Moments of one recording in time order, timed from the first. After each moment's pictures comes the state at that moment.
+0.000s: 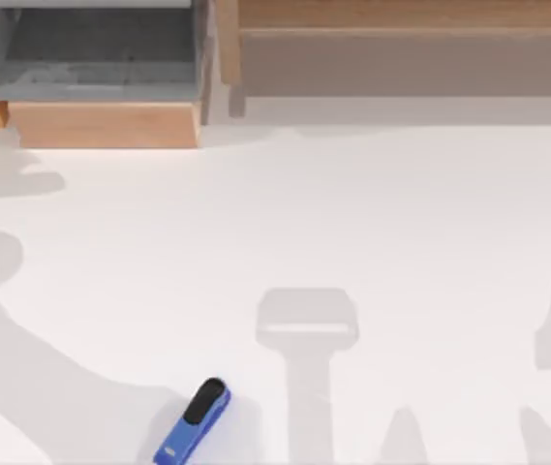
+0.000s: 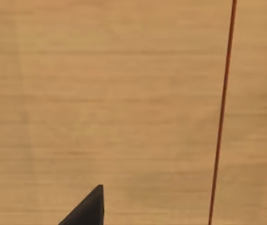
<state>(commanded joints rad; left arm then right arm) 0.39 2.33 1.21 1.11 0.44 1.58 0.00 0.00 0.00 0.00 0.00 0.00</state>
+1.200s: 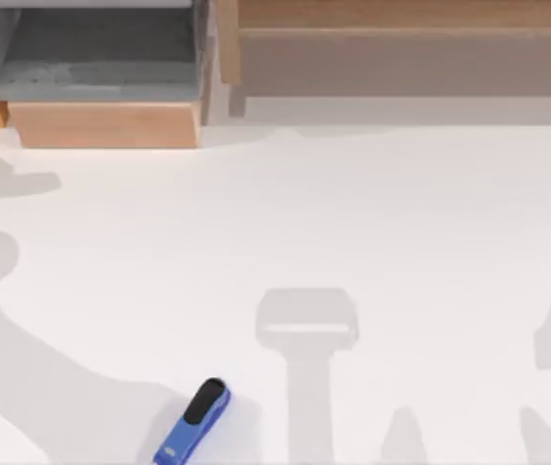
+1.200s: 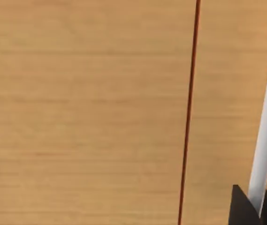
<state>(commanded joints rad) 0.40 2.34 1.21 1.11 0.44 1.58 0.00 0.00 0.00 0.00 0.00 0.00</state>
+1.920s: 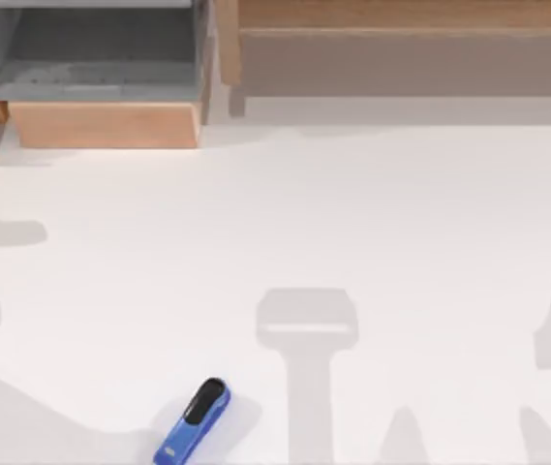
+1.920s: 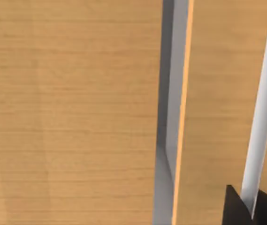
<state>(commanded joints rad) 0.47 2.22 0.94 1.25 0.51 1.58 0.00 0.00 0.00 0.00 0.00 0.00</state>
